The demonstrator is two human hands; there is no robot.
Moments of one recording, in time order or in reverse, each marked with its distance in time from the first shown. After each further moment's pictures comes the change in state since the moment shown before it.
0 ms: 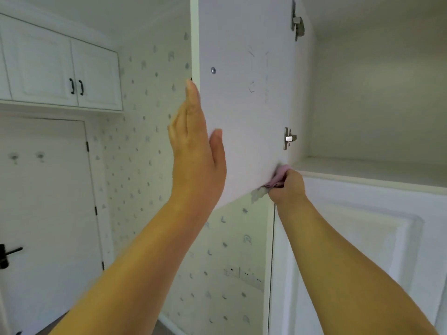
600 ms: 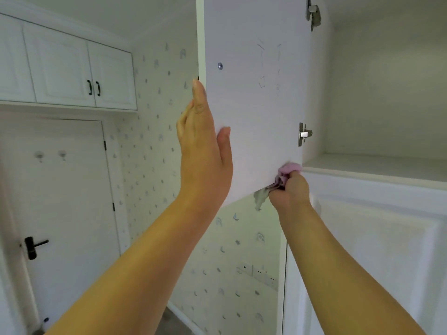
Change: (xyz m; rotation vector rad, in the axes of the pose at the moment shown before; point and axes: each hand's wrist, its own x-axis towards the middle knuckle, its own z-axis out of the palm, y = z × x) left_hand 0.003 -0.006 0.000 0.071 -0.012 0.020; right_hand -0.035 0.020 0.018 0.258 -0.046 0.016
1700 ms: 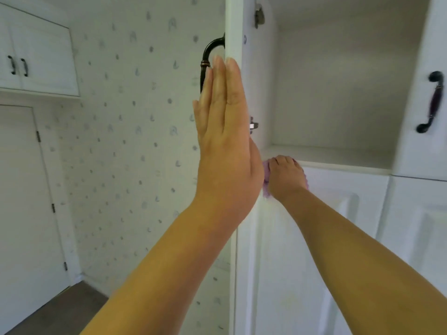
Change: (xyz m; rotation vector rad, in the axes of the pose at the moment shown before) left_hand -0.035 0.101 0.028 -0.205 -0.010 0.149; right_hand 0.018 -0.098 -0.080 -2.501 0.019 -0.714
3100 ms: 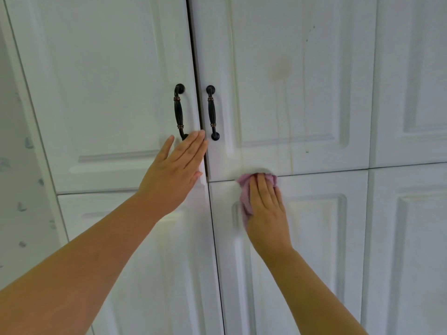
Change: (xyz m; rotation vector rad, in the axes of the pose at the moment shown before) left_hand -0.007 0.048 0.300 0.425 -0.368 0.737; right_hand -0.164 0.297 0.018 0.096 0.611 0.189
